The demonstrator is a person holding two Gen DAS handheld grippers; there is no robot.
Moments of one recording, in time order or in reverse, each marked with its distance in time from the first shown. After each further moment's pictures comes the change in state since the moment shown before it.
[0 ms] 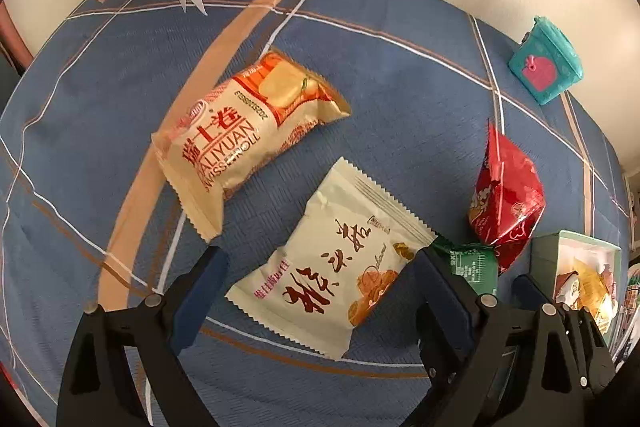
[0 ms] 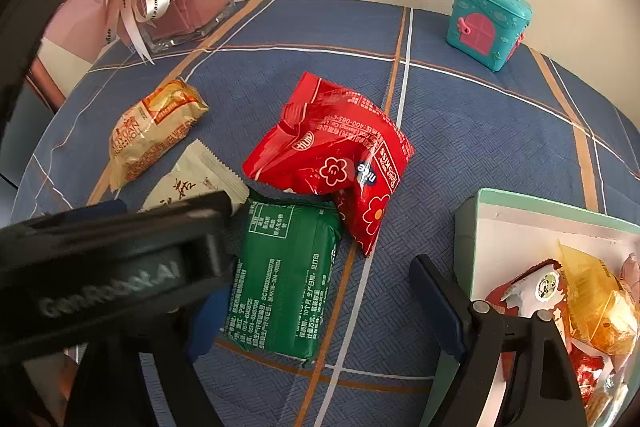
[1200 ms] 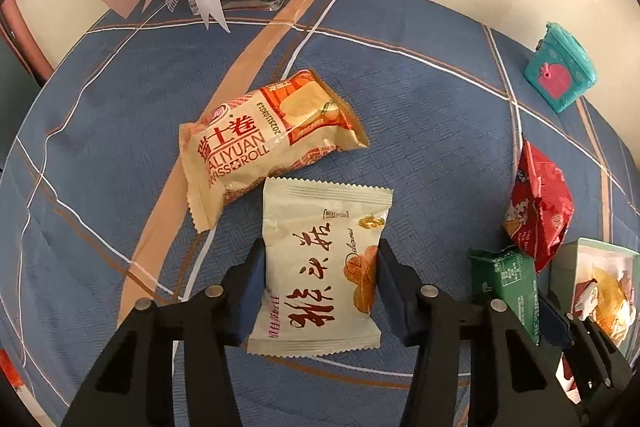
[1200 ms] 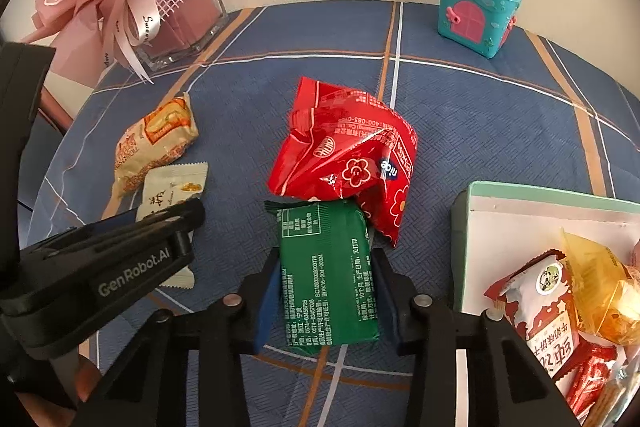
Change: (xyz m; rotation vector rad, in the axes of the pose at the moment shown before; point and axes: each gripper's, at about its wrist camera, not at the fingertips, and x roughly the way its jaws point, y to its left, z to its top) left arm 0.003 -0.009 0.001 0.000 -0.066 0.065; right arm -0.004 -0.013 0.004 0.080 0.008 0.063
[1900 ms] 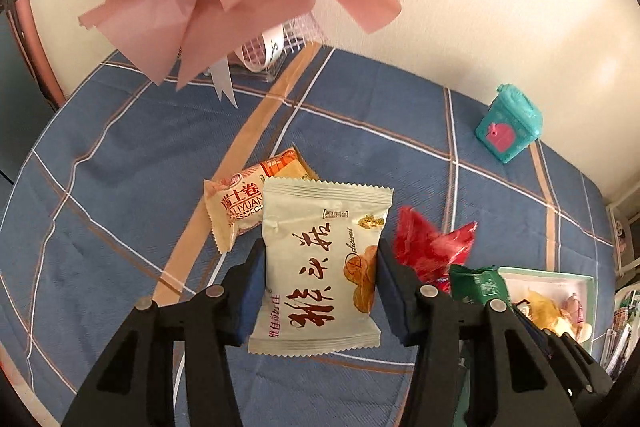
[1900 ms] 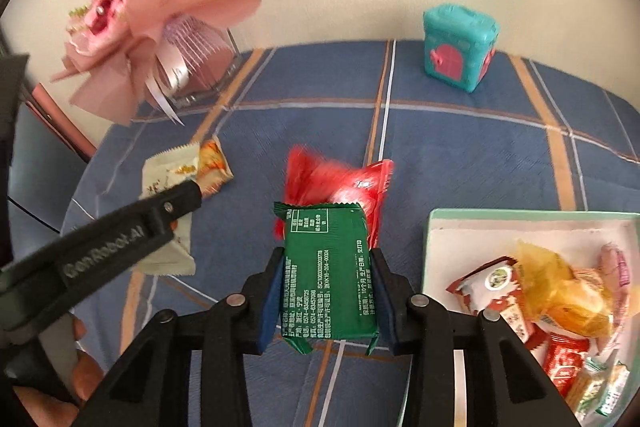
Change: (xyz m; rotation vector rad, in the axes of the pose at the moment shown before) left arm -0.085 0.005 0.009 -0.037 -0.138 -0.065; right arm -0.076 -0.011 0.007 0.033 -0.088 0.059
